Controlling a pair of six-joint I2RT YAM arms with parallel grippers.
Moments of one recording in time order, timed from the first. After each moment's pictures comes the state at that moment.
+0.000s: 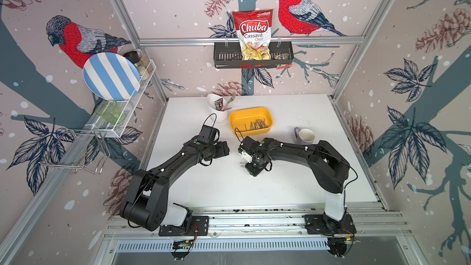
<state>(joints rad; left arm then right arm) -0.36 1.41 0.82 -0.45 0.18 -0.55 0.97 1.96 1.32 -0.77 -0.09 0.12</state>
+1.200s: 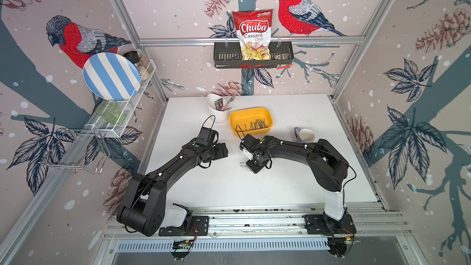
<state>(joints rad) -0.36 1.37 0.79 -0.45 0.15 -0.55 0.94 1.99 1.35 -0.79 -0.04 0.11</state>
